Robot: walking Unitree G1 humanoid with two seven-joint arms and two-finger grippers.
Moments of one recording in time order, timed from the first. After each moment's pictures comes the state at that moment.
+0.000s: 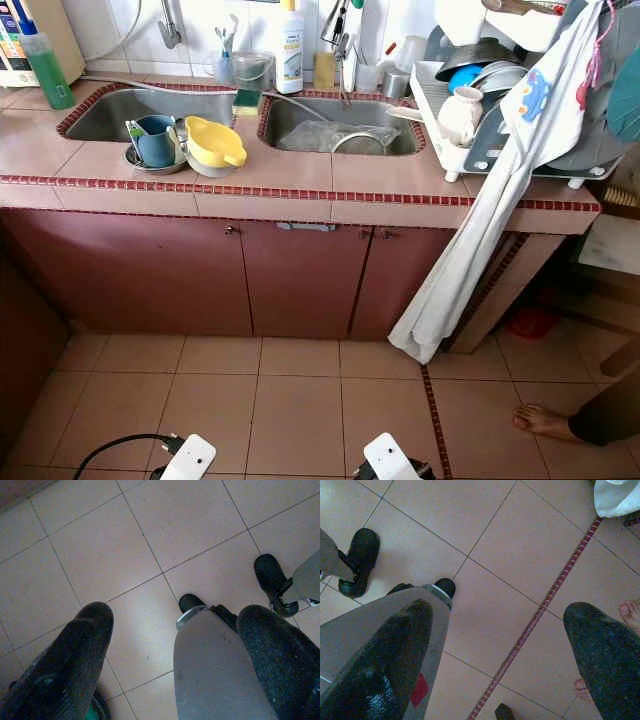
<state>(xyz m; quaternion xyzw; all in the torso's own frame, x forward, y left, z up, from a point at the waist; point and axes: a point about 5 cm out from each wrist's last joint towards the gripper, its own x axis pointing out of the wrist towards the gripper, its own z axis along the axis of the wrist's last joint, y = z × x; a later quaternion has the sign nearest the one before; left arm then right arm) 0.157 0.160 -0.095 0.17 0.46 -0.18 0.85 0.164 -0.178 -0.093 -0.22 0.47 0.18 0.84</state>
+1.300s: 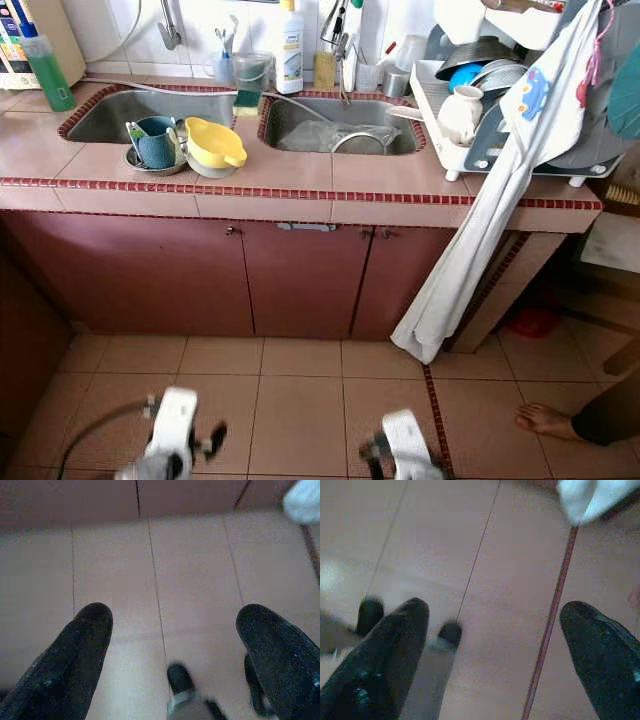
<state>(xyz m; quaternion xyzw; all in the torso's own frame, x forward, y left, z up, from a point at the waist) 0.212 0.161 -0.065 0.03 0.35 -0.07 0.93 0.193 -0.183 -0.076 -0.09 0.41 0.09 0.90</state>
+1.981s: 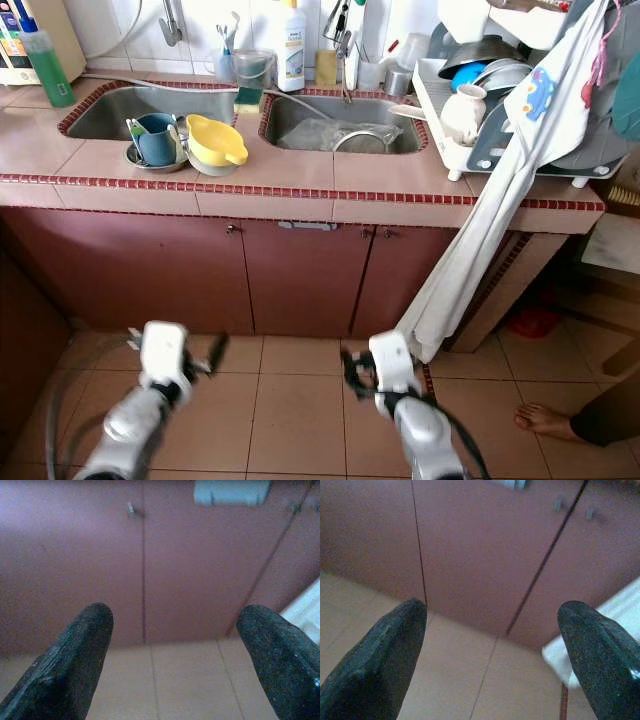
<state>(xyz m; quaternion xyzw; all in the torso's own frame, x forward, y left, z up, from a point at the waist) 0.273 0.170 0.006 0.01 0.12 -0.08 0.99 0.271 -0.158 -0.003 -0.08 0.14 0.15 0.98</state>
